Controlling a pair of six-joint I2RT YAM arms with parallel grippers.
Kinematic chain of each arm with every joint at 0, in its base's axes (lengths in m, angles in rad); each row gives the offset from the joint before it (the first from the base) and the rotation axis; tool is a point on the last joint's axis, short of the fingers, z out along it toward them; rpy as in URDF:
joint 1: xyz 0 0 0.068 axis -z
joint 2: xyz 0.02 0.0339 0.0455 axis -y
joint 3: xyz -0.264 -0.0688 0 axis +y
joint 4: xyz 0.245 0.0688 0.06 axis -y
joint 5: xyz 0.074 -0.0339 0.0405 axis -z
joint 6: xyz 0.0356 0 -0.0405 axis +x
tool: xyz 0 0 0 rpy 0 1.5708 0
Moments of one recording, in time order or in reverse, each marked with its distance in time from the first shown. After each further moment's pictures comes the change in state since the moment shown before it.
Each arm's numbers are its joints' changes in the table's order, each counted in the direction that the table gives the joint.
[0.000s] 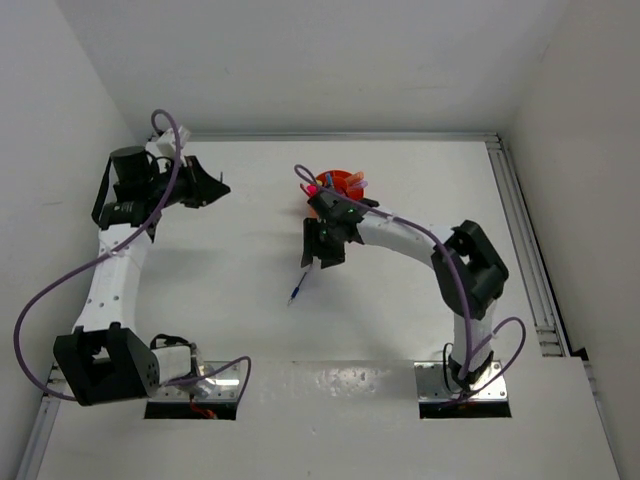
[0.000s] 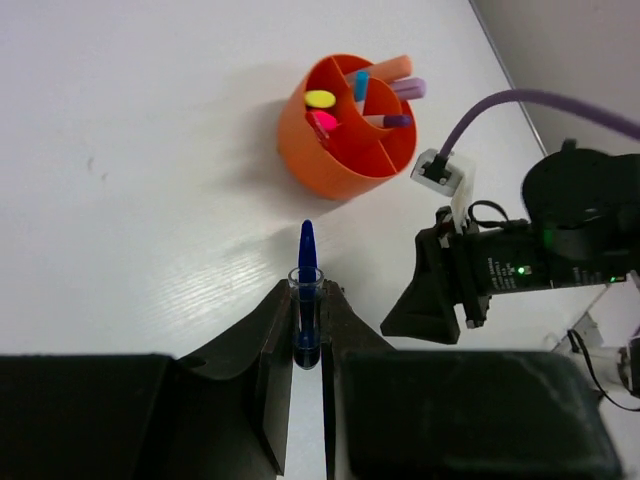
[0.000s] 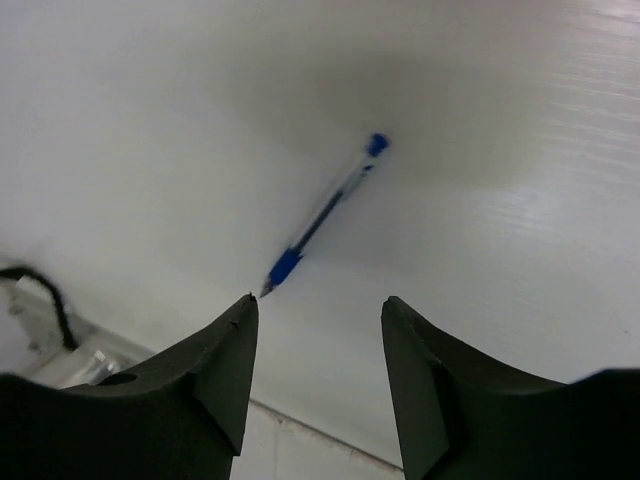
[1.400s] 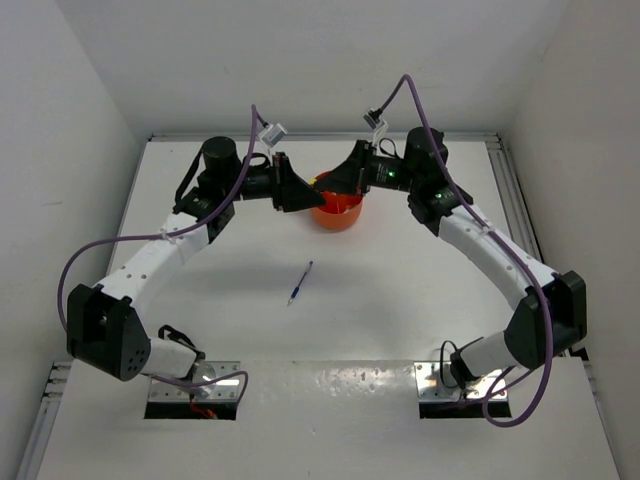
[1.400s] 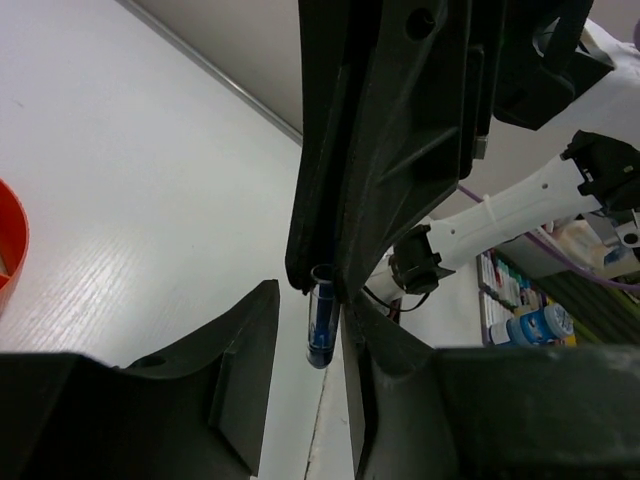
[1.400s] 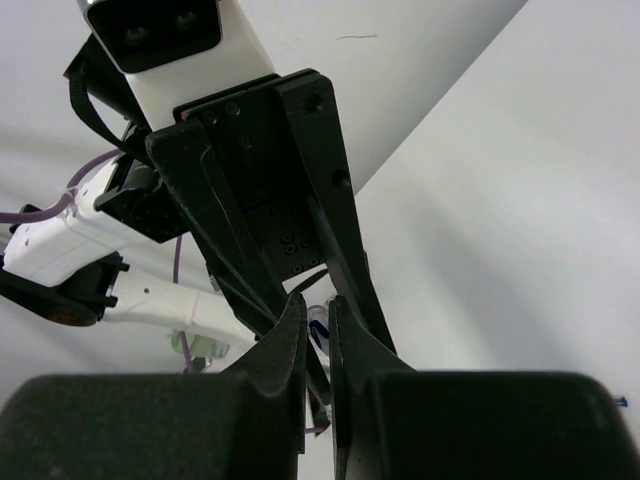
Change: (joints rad) left arm 0.519 -0.143 -0.020 0.504 0.192 -0.382; right arm 0.294 0.418 0.132 0.720 -0.667 0.061
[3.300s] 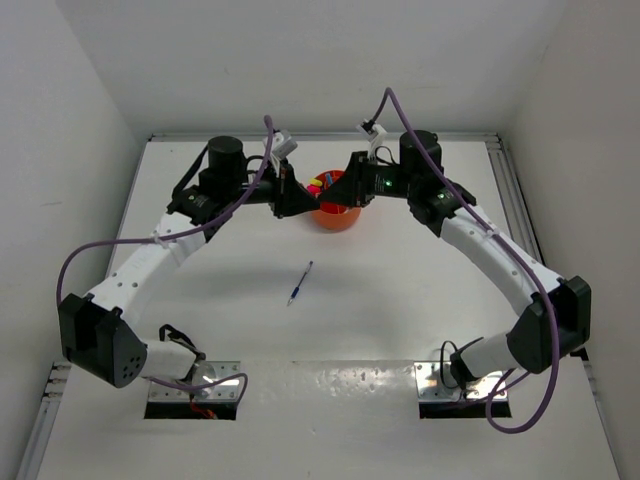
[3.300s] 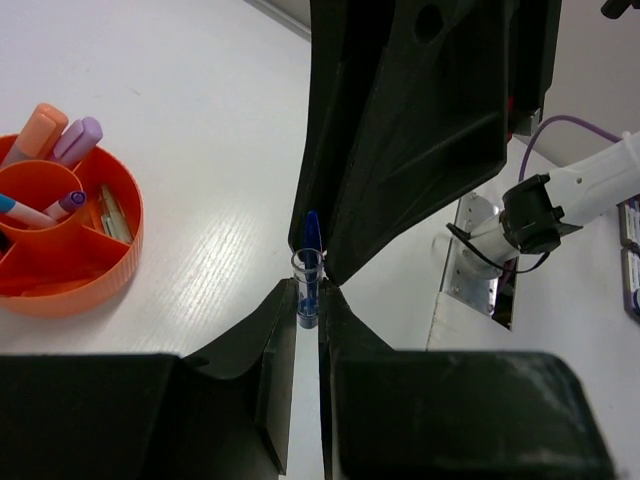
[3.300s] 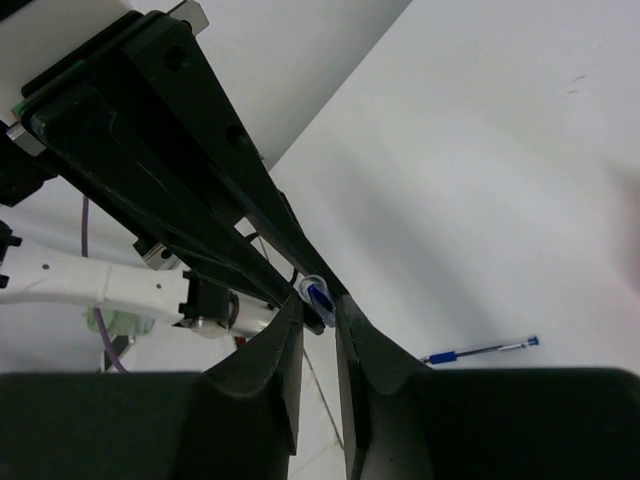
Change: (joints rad) left arm 0.039 0.034 -0.079 -0.325 -0.149 0.410; right arm -0.022 0.023 -0.029 -0.265 0.088 -0.258
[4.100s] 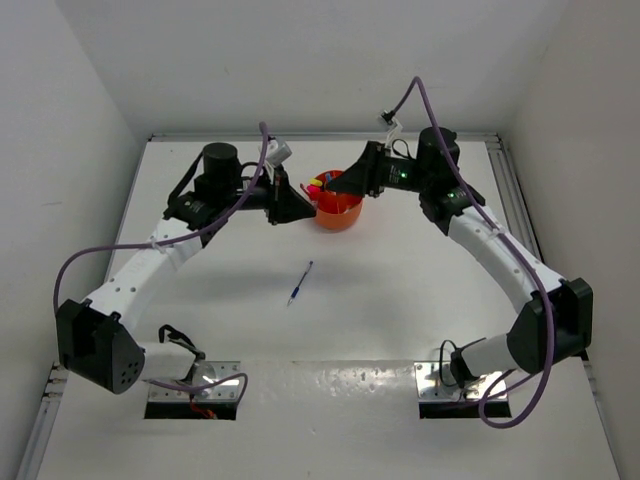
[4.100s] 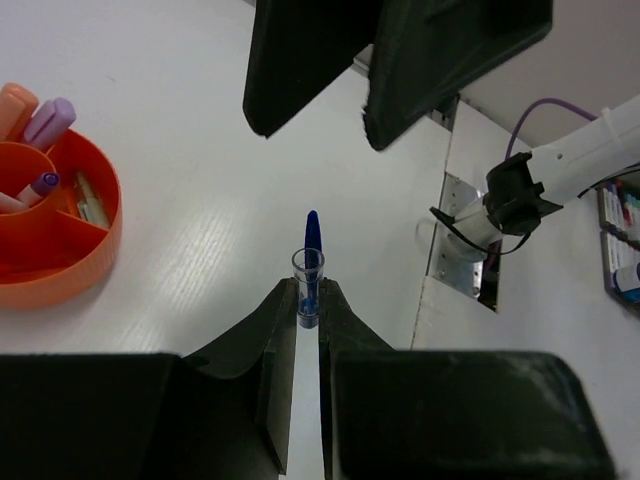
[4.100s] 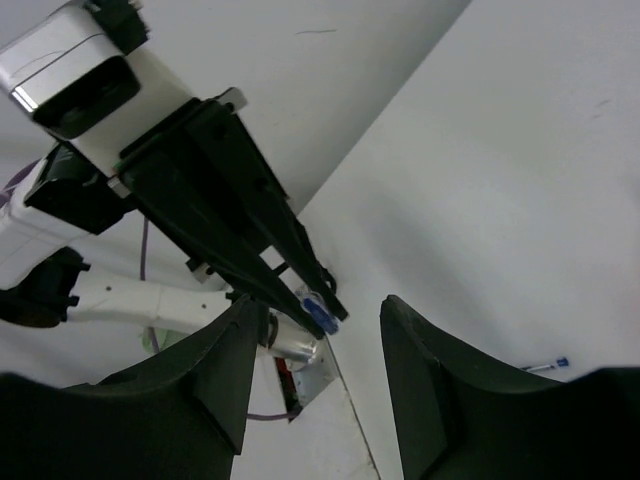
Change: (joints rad) left arm -0.034 0.034 0.064 0.016 0.069 0.014; right arm 0.102 0.010 0.055 0.164 -0.098 0.169
